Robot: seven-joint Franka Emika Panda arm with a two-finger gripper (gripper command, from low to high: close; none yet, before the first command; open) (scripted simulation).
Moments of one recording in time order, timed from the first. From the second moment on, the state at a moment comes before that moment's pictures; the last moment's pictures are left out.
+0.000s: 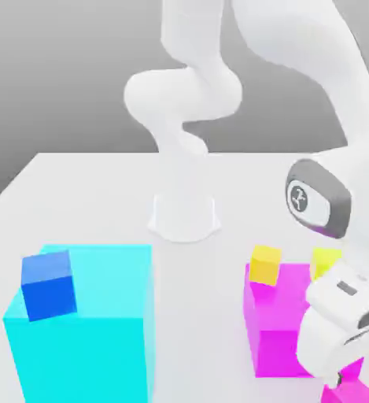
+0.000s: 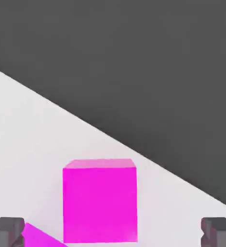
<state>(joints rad) 0.25 0.50 0.16 -2.17 -0.17 2.66 0.78</state>
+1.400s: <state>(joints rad) 0.26 -0.37 0.16 -2.84 0.09 2.46 0.23</state>
